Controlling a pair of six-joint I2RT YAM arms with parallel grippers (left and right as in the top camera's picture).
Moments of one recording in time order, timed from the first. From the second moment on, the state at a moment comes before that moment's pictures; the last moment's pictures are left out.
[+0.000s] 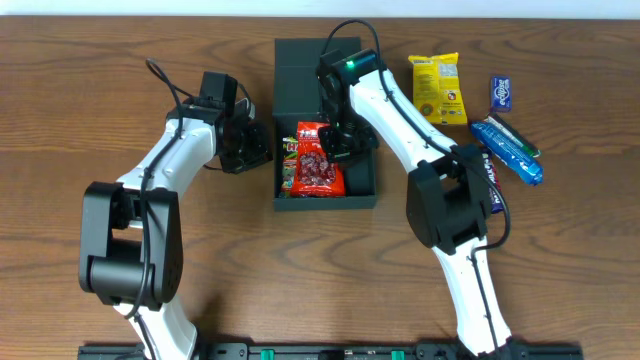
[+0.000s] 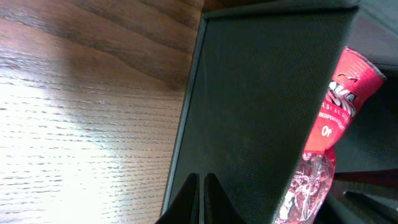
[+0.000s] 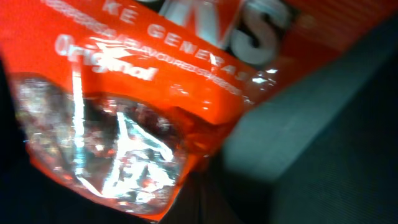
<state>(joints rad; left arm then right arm) -0.15 1.91 1.27 -0.65 0.46 -0.49 0.49 2.43 2.16 -1.45 -0.22 0.19</state>
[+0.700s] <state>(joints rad) -0.15 1.92 1.27 -0.64 0.46 -0.49 0.52 2.43 2.18 -1.46 -0.27 0.18</state>
